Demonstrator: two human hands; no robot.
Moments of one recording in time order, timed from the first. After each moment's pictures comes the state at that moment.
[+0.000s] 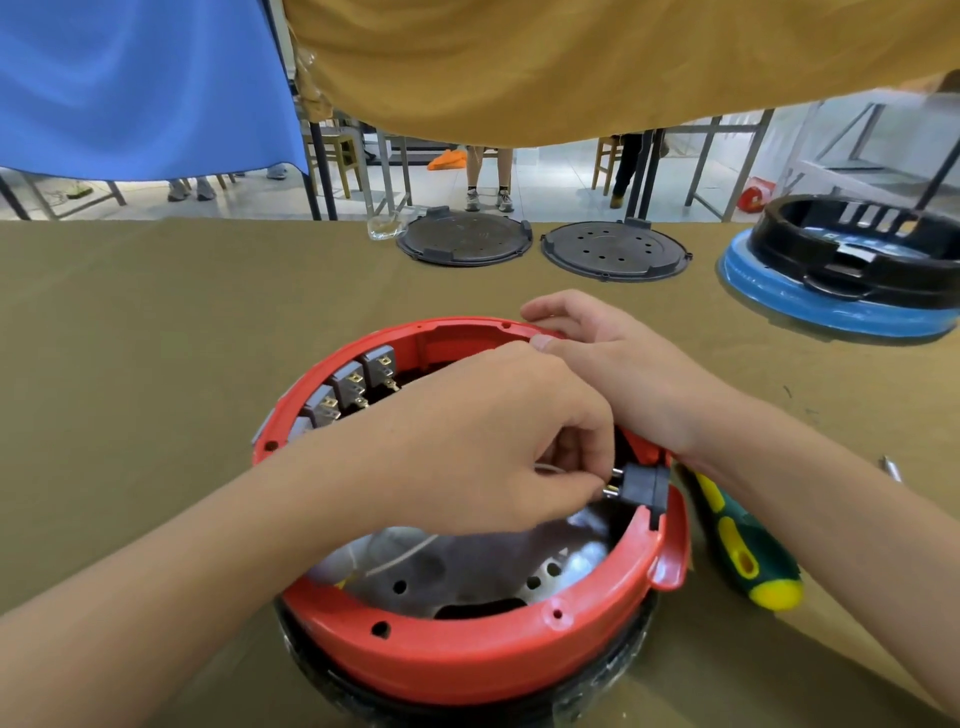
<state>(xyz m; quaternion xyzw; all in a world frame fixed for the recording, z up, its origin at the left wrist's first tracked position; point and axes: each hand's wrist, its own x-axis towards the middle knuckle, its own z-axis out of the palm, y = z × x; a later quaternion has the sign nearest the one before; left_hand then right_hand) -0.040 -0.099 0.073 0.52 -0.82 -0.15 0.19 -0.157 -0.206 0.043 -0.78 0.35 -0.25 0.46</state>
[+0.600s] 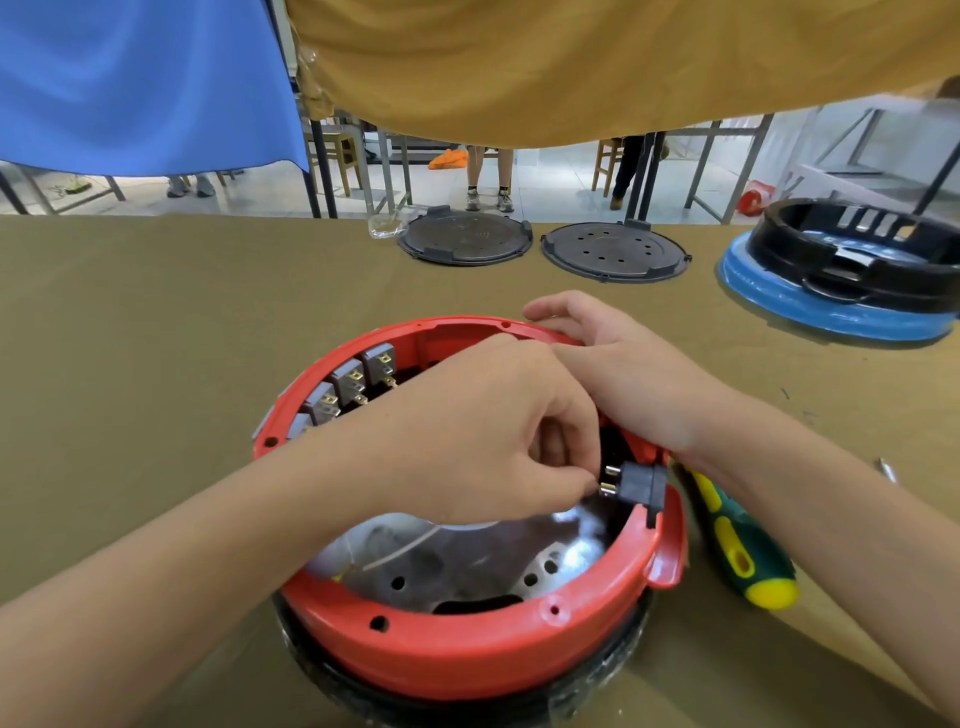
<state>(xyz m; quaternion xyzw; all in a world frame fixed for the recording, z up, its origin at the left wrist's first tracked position) -0.041 -0.095 0.075 0.54 -0.79 -0.21 0.21 -0.159 -0.206 0.040 -0.78 0.35 -0.25 0.46</state>
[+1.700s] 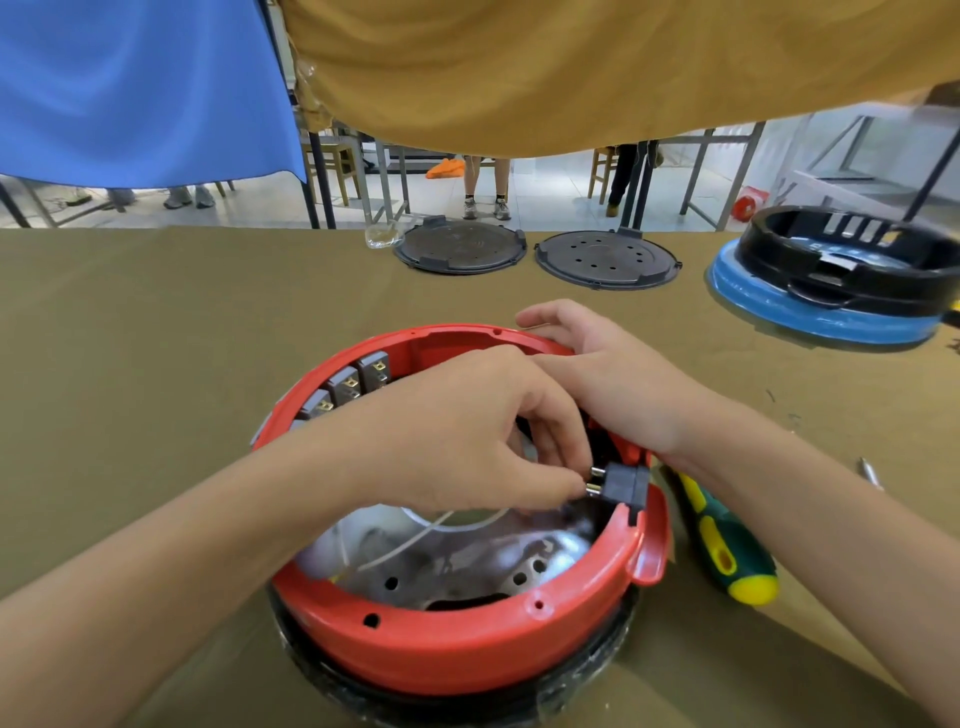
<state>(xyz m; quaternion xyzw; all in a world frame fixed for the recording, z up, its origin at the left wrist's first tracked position) -0.040 -0.094 0.081 0.56 -0.74 -0.30 0.20 -0.161 -0.205 0.042 -0.78 0.34 -0.24 0.47</state>
